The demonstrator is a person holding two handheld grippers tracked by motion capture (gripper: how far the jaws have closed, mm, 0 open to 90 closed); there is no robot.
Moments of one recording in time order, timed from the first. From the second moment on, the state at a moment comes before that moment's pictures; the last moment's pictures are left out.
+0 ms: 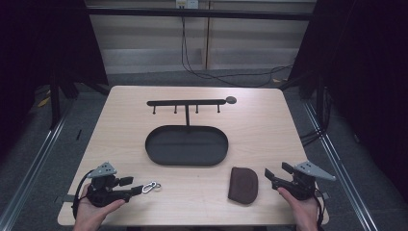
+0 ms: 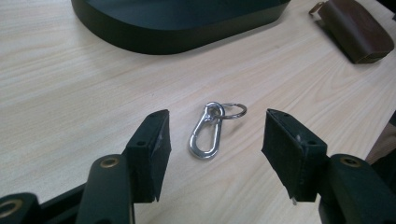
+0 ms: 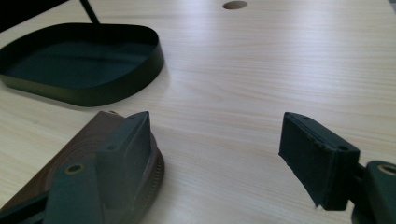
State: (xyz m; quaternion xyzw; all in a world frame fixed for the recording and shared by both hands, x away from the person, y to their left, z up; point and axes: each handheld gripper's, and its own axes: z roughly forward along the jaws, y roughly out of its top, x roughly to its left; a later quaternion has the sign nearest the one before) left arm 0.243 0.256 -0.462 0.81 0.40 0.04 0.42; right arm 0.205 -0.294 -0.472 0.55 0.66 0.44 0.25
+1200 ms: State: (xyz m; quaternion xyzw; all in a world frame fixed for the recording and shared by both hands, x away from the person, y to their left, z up) left arm 0.250 0.222 -0.431 0.87 0.33 0.06 0.35; right arm 0.204 -0.288 -0.465 0.55 0.69 0.45 0.18
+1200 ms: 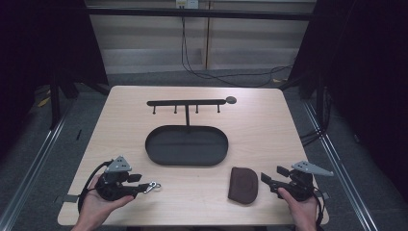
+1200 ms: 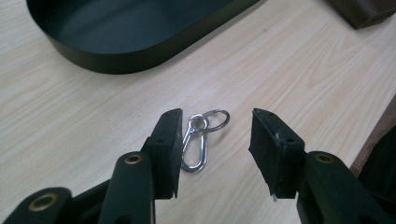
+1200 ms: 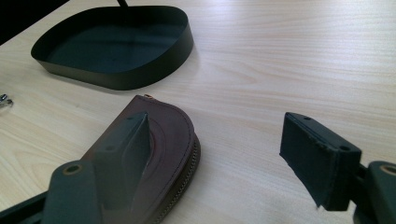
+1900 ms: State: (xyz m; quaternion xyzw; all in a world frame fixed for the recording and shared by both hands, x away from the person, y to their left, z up) left arm 0.271 0.203 -0.420 0.91 0.29 0.04 0.28; right arm 0.203 -0.290 -0.464 0.54 0.69 0.45 0.17
